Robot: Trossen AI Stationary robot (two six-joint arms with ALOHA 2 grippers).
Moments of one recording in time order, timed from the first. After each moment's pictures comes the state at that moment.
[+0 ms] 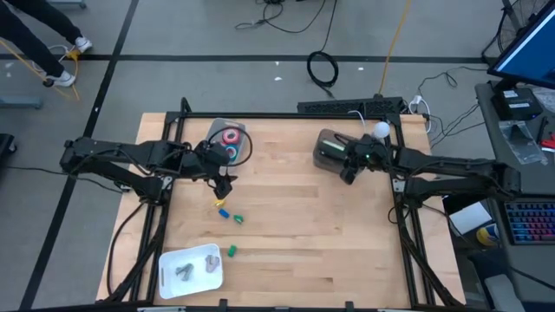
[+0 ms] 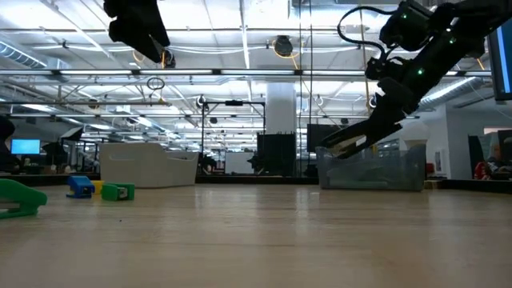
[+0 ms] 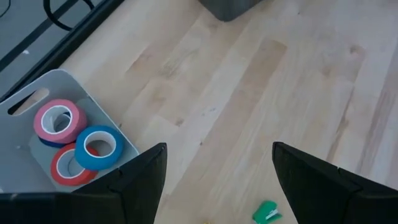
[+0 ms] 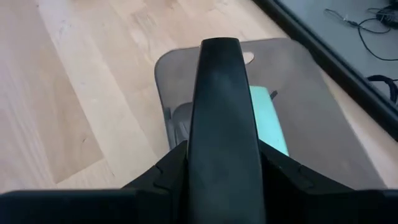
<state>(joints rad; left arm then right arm) -0.08 1.15 1.14 -0.90 -0.33 -0.51 -0.35 0.94 0.51 -0.31 0.20 0.09</state>
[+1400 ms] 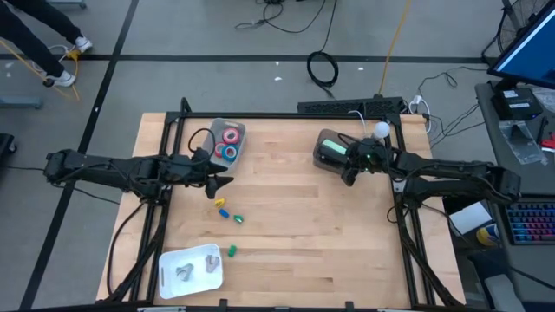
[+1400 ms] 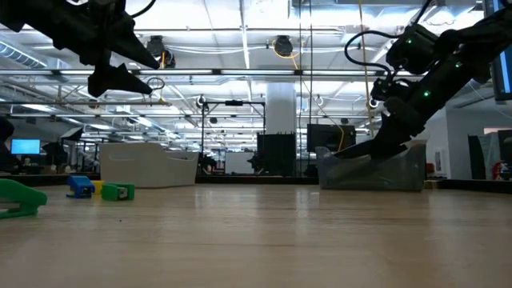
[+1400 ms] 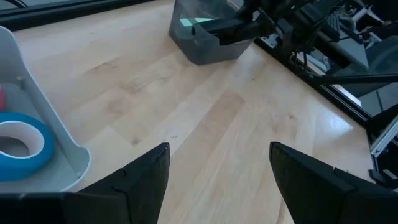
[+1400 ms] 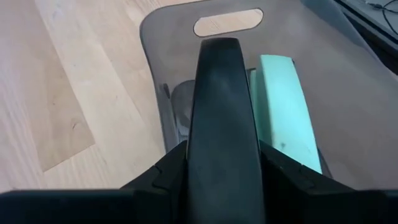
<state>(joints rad) -0.02 0.72 0.48 -0.23 -0.24 -0.64 -0.45 0.95 0.36 -0.13 0.08 0.09</state>
